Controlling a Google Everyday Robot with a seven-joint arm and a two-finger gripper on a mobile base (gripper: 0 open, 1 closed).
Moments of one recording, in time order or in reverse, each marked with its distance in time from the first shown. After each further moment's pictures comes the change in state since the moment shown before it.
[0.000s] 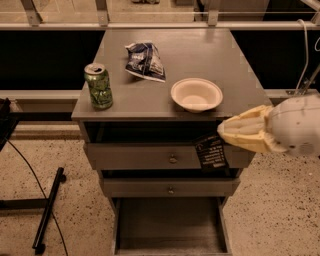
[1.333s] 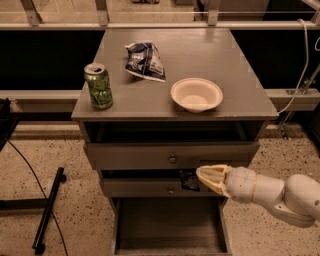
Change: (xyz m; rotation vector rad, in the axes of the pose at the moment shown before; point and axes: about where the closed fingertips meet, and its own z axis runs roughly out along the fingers) arm 0.220 -0.012 0.149 0.119 -0.248 0.082
